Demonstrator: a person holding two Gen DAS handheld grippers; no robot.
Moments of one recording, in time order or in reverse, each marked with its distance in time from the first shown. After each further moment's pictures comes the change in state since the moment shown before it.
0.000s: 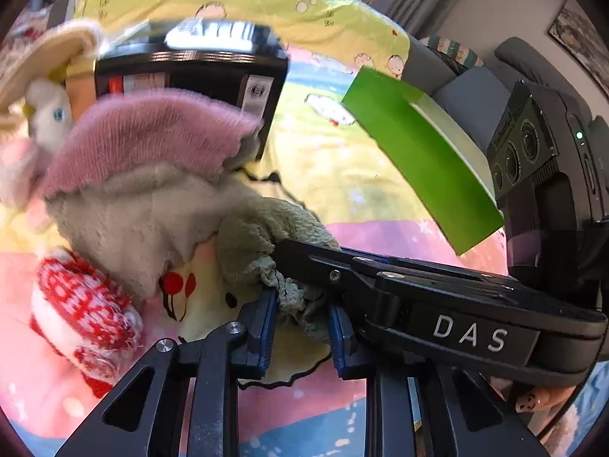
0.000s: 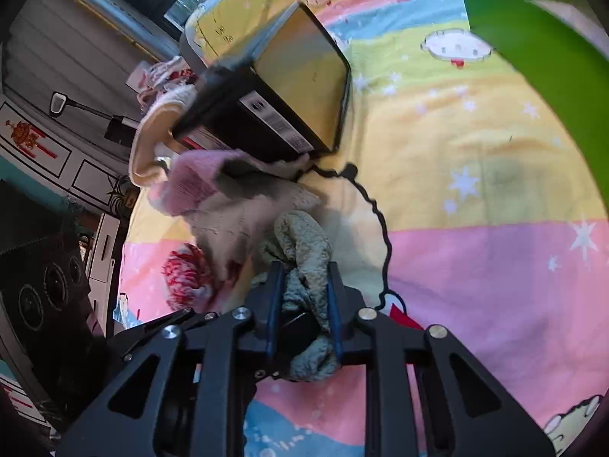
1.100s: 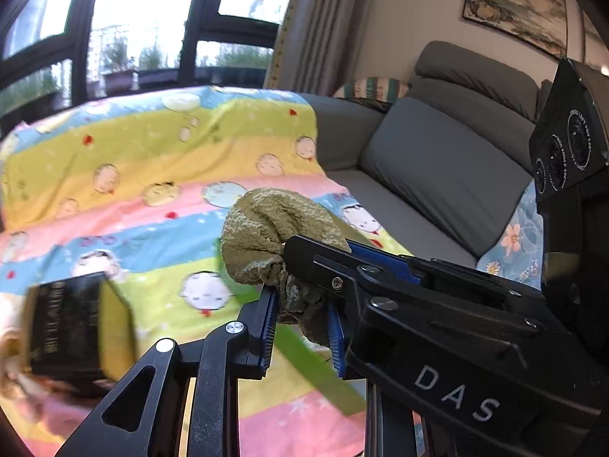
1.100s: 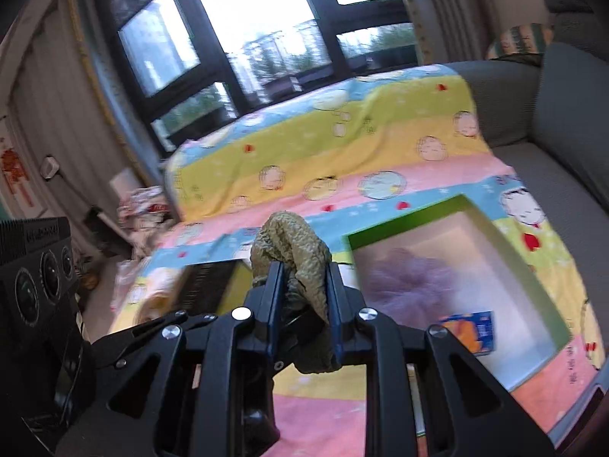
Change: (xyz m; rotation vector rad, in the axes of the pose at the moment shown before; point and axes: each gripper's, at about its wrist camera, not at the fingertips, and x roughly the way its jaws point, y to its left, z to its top) left arm -0.003 -0.174 0.139 0.288 -0.228 -0.061; right arm -0.180 -0.030 0.094 -0.075 -0.469 -0.220
